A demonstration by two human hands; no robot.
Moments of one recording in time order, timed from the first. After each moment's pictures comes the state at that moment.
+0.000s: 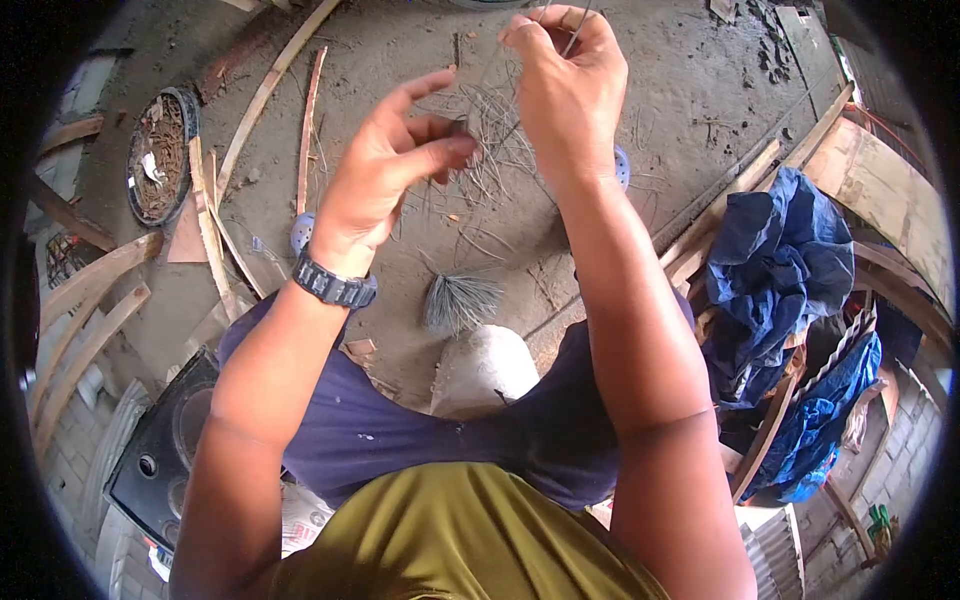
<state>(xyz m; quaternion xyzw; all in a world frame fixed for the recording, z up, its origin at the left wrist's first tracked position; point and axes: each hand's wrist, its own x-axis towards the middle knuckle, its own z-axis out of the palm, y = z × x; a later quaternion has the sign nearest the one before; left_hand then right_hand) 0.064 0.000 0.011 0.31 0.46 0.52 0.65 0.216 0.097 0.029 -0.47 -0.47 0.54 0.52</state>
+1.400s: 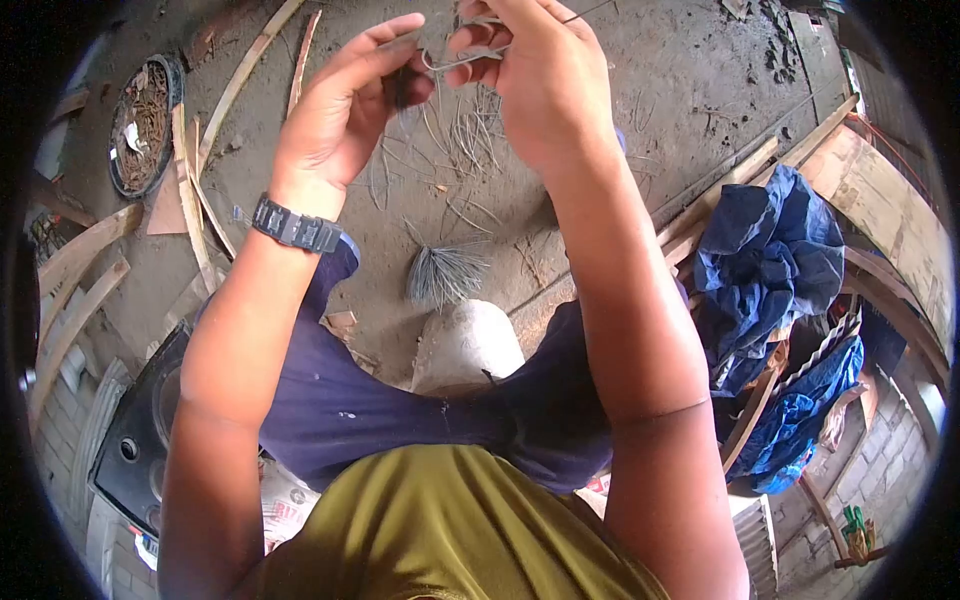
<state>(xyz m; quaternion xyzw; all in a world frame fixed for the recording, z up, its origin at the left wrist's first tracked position) 0.036 0.016 -0.004 0.20 0.41 0.58 0.67 0.198 0.082 0.054 -0.42 -0.33 0.75 0.39</state>
